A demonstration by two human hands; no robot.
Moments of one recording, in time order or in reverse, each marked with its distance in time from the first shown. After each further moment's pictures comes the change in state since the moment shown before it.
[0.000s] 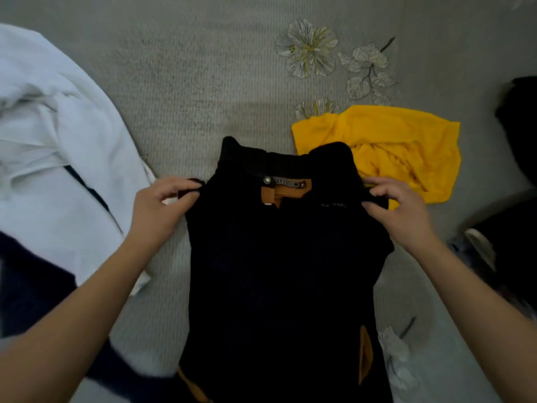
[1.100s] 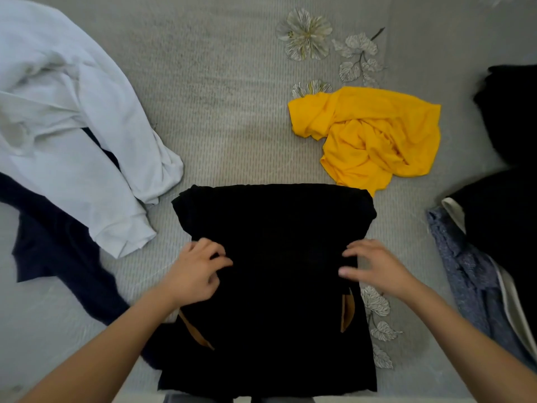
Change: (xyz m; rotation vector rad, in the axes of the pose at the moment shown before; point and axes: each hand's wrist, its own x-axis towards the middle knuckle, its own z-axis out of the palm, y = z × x) left_hand -0.158 -0.067 0.026 0.682 -0.522 0.533; right_hand -0.142 0.017 -0.009 -0.290 -0.681 0.251
